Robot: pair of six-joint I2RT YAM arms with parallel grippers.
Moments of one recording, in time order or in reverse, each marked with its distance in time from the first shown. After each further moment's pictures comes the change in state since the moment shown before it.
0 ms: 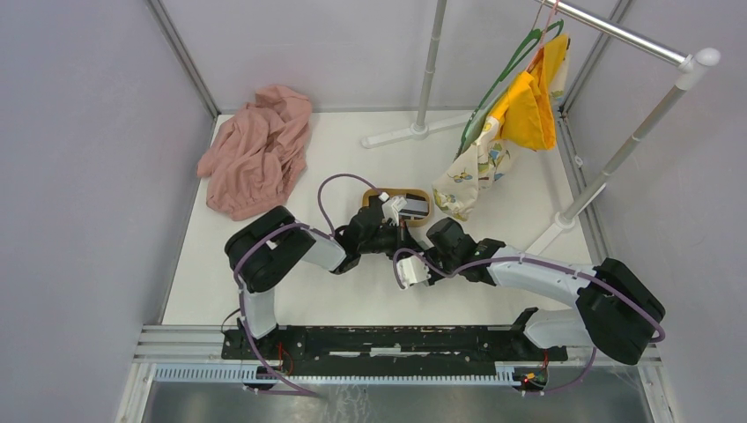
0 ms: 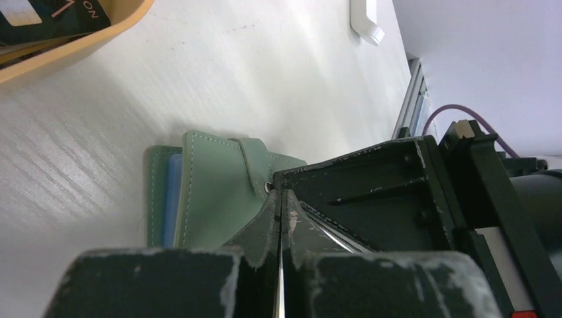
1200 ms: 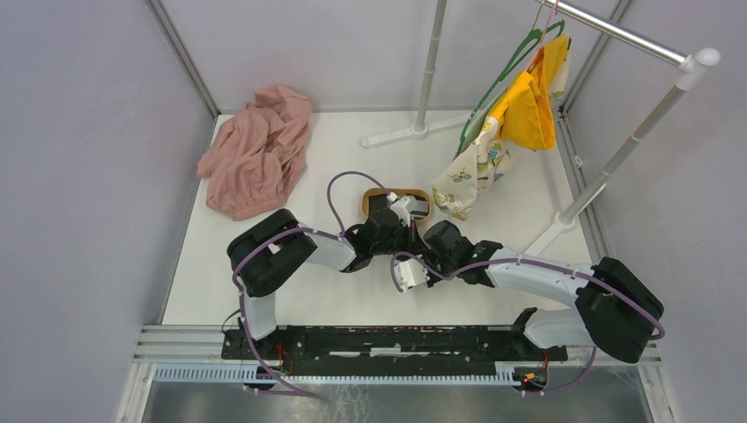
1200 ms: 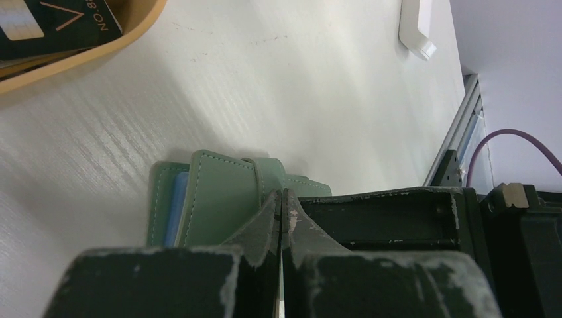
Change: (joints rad) left arm -0.078 0.005 0.099 -0.198 -0.191 0.021; right arm 0.031 0.006 -0.001 0.001 0.047 -0.001
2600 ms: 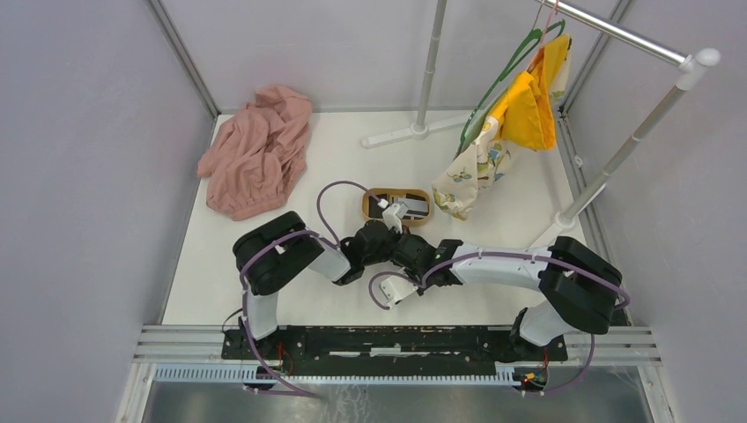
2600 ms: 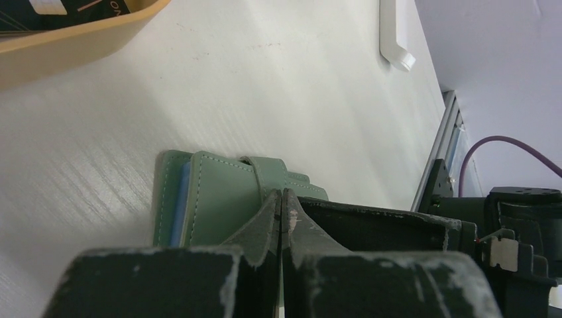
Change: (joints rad) left arm -0.018 0.031 -0.134 0.282 -0.047 -0.023; right arm 0.200 0.230 0.201 -0.246 0.304 -0.036
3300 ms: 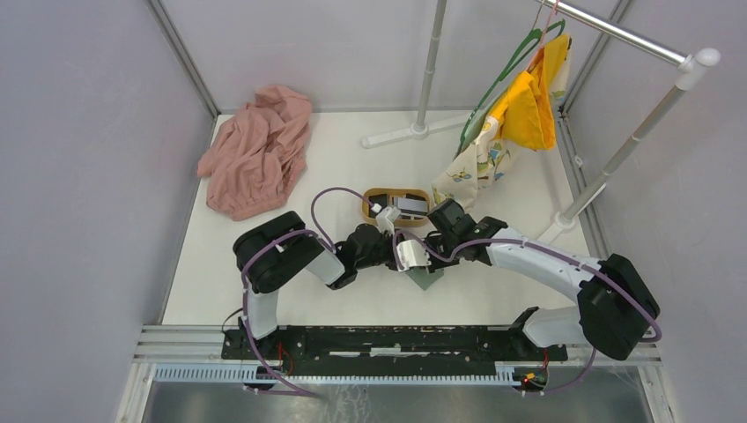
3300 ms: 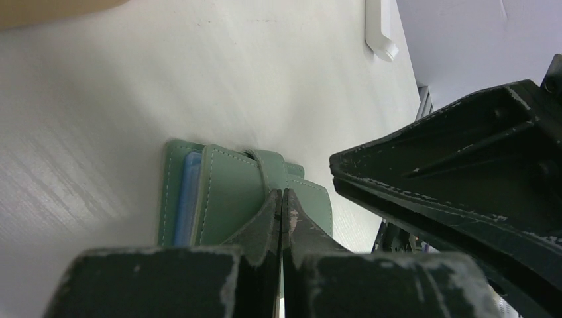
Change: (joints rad) left arm 0.027 0.014 -0.084 0.133 0.054 -0.087; right arm -0.290 -0.179 0.006 -0.037 -0.448 0.059
